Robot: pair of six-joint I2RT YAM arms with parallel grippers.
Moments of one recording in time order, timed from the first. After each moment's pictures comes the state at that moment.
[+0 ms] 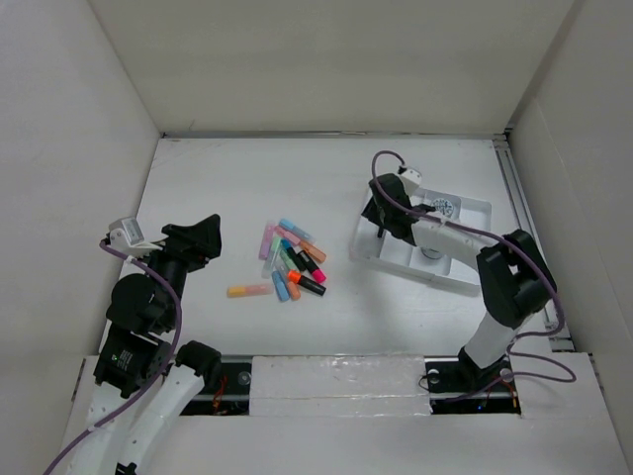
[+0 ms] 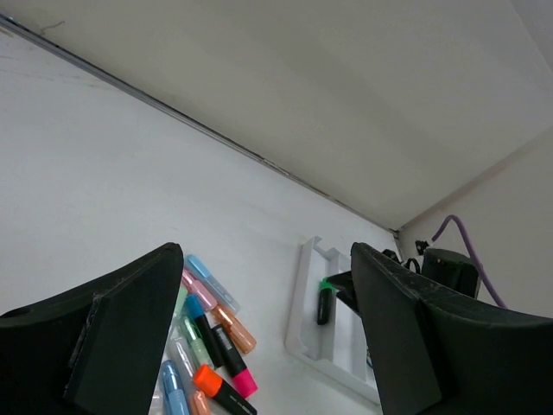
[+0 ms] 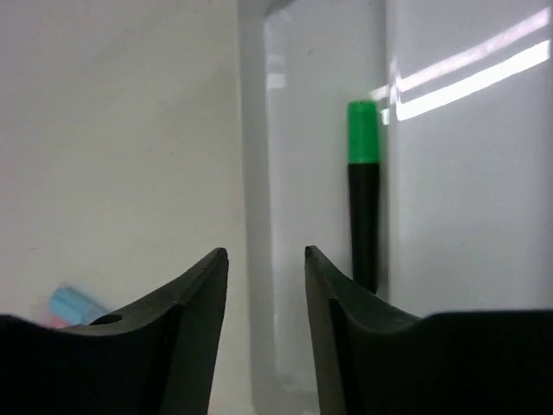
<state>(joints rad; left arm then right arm) -0.42 0.34 0.80 -0.40 -0.35 -0.65 0.51 1.73 1.13 -0.14 0.41 0.88</state>
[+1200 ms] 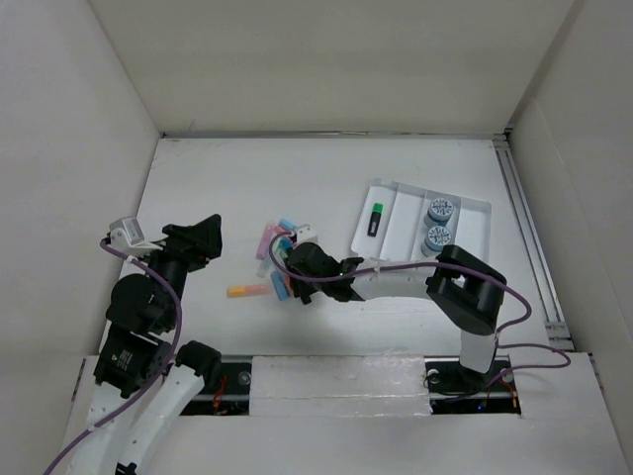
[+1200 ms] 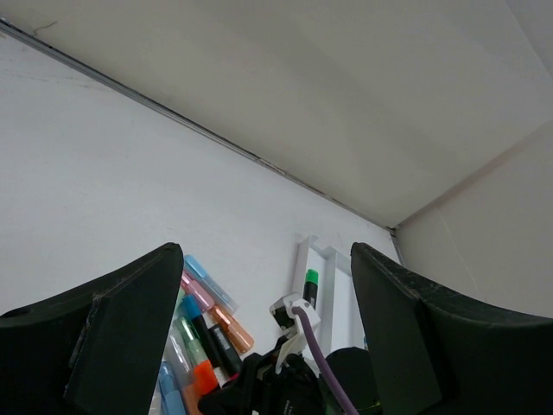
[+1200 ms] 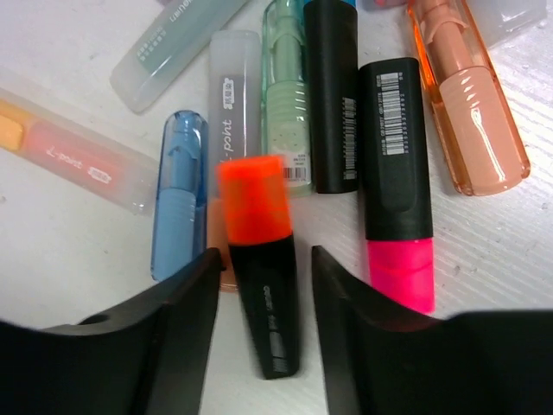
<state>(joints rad) -0.42 0.34 0.80 -0.40 -0.34 -0.65 1.09 1.88 1.13 -0.04 0.28 0.55</state>
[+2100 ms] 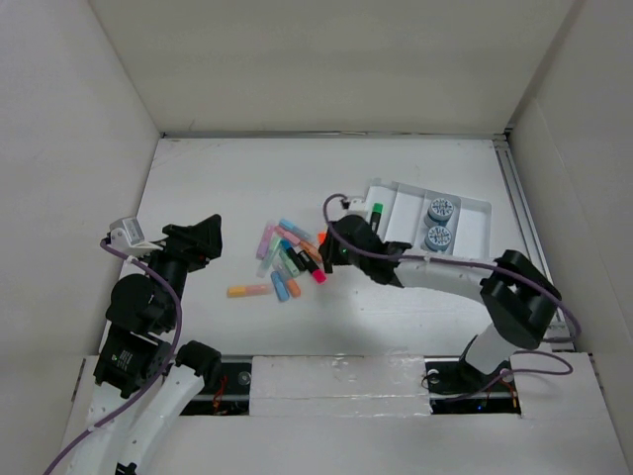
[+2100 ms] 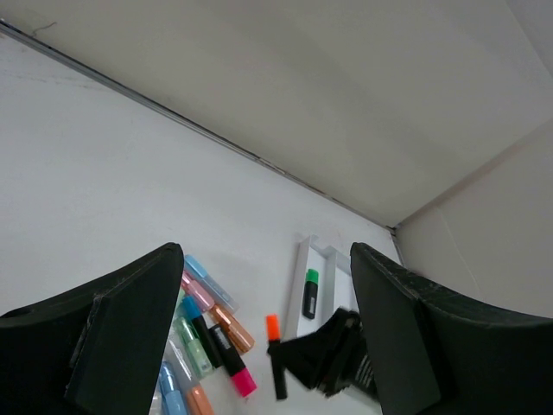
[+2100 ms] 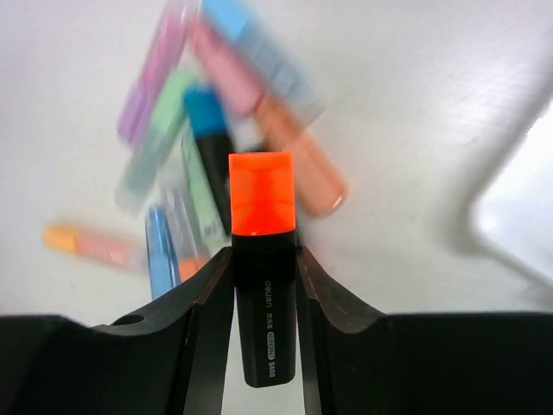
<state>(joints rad) -0.42 0.34 0.80 -0.40 -0.34 -0.64 0.95 1.64 0.97 0.01 0.29 0.69</state>
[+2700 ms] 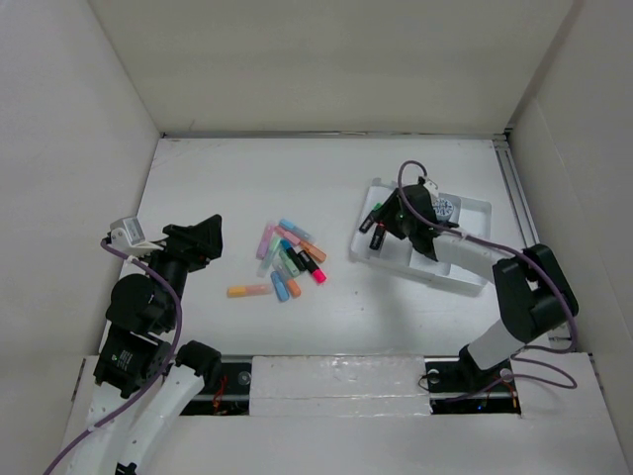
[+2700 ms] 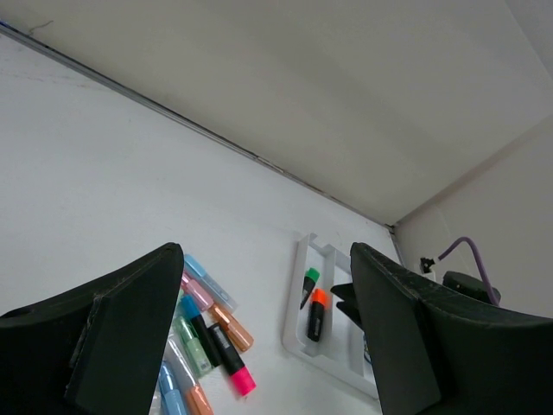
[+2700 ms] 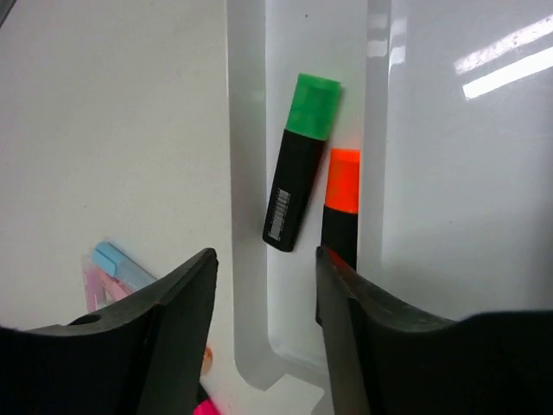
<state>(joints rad) -0.42 0.34 0.80 -0.40 -0.33 -0.64 0.41 1.58 0.87 0.10 0.16 0.91</state>
